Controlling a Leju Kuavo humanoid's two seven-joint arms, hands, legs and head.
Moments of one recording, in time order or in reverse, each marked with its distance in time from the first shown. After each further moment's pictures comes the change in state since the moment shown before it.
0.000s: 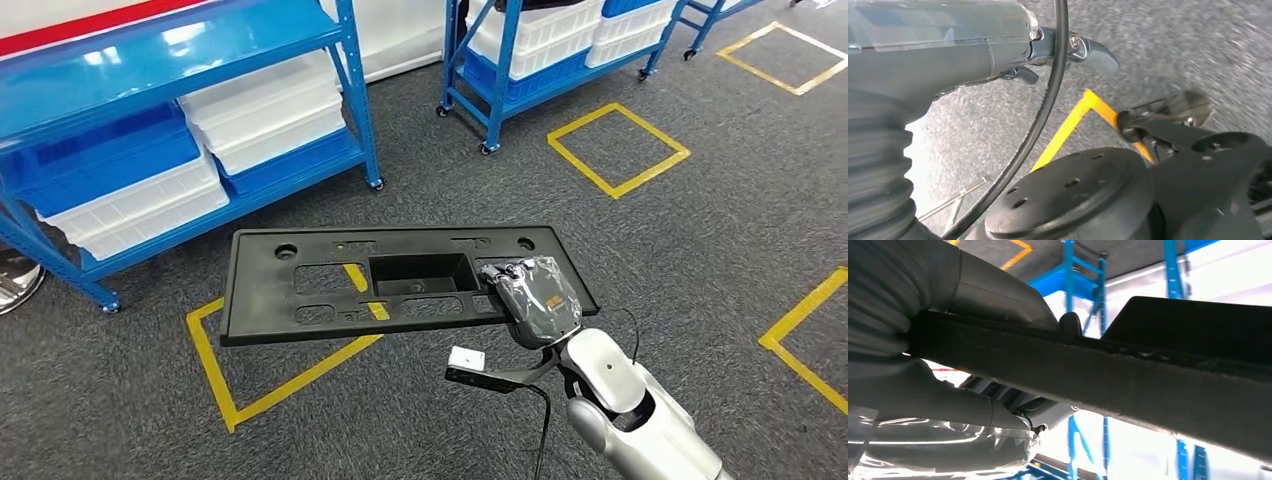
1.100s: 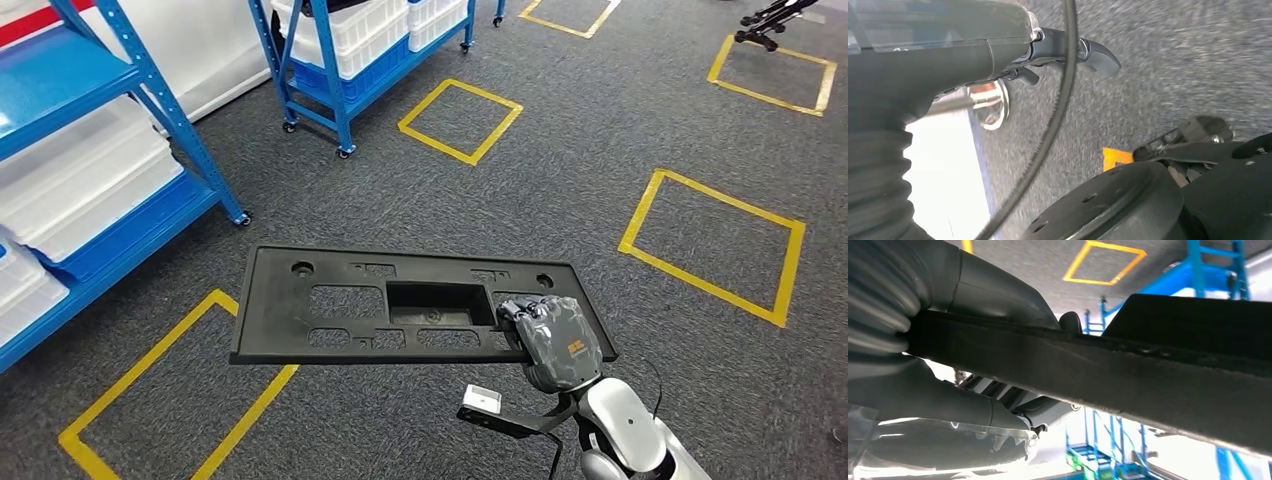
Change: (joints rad) left arm -0.054 0.002 -0.141 0.005 -0.150 -0.015 0.134; right arm 0.245 0.008 -0.110 -0.153 0.055 -0.021 0.015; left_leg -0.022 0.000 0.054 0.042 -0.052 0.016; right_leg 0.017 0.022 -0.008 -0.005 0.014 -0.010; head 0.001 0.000
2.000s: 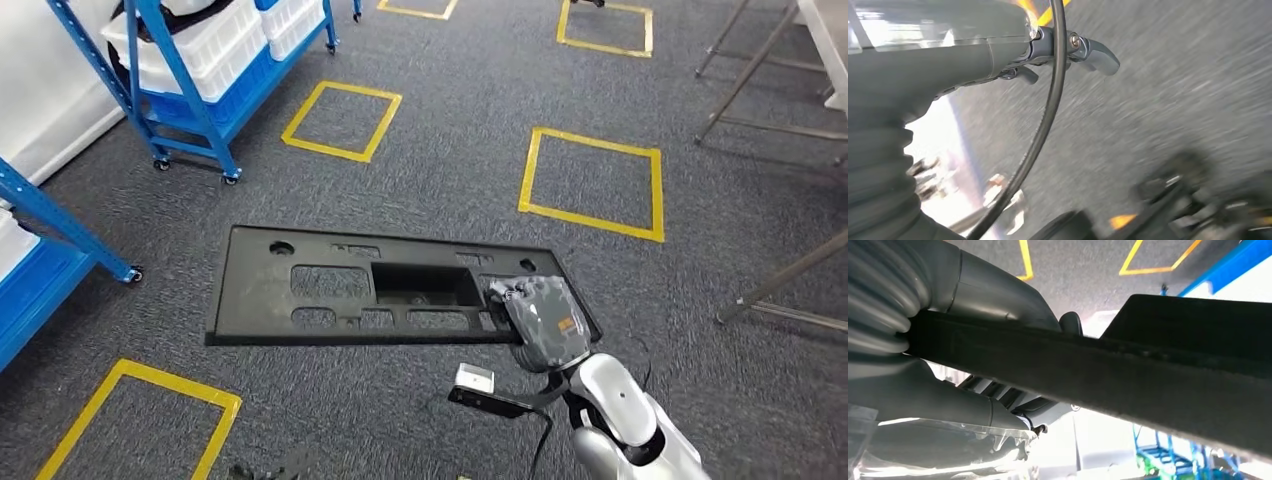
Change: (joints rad) left arm -0.178 0.011 -0.012 -0.138 -0.127 -0.025 0.160; right arm -0.119 0.016 0.042 0.019 -0.115 0.050 -0.008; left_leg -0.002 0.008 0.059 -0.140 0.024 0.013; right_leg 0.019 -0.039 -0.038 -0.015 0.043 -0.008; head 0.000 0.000
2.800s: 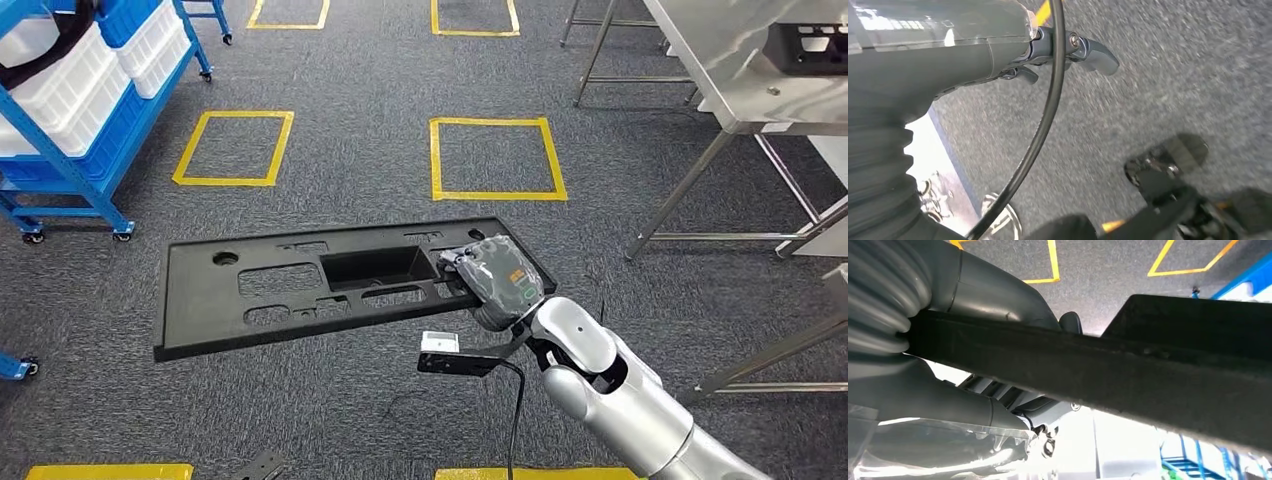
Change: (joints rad) left arm 0.116 0.087 0.376 -0.110 -0.127 -0.027 -0.031; right arm -0.330 0.009 0.214 0.203 -0.192 0.067 -0.054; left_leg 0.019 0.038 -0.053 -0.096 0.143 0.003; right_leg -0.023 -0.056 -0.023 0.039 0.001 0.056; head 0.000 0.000
